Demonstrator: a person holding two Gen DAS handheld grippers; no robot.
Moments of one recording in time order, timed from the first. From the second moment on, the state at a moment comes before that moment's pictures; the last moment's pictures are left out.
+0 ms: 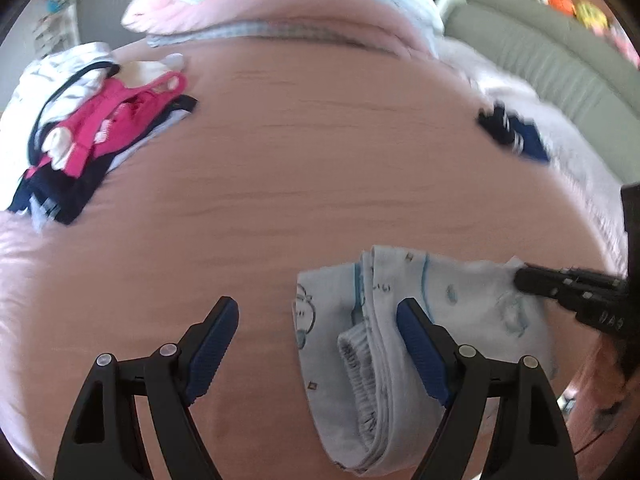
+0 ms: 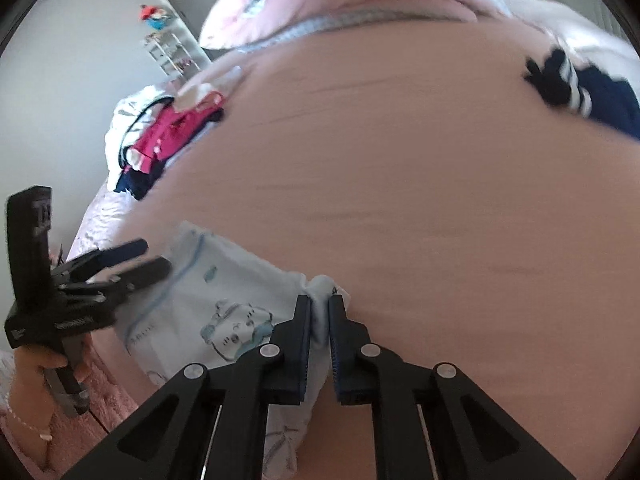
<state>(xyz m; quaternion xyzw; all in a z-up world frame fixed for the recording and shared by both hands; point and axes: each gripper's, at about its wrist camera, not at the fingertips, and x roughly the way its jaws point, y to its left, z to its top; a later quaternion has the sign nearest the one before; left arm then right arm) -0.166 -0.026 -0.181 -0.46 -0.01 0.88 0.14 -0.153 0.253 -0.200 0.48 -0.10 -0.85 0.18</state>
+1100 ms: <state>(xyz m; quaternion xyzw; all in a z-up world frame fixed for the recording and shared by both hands) -0.146 -0.056 -0.190 -0.46 -0.07 0.88 0.11 -0.151 0.241 -0.204 0.46 -0.06 -0.88 0.11</state>
